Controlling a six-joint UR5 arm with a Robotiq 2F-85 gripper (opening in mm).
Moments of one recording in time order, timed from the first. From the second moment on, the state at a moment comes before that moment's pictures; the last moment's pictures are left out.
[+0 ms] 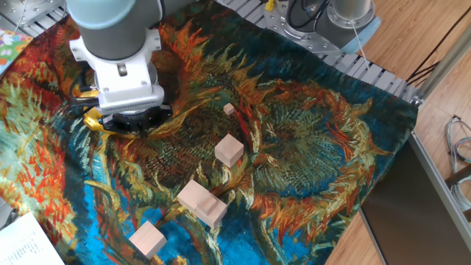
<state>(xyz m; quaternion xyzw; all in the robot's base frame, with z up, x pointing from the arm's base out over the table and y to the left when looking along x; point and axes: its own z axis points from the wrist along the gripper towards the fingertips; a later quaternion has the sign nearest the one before) 0.608 -0.038 0.126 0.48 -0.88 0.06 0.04</state>
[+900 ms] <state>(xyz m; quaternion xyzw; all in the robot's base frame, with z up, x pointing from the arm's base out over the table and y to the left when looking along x) 0.609 -0.051 0.128 0.51 -0.86 0.06 0.00</state>
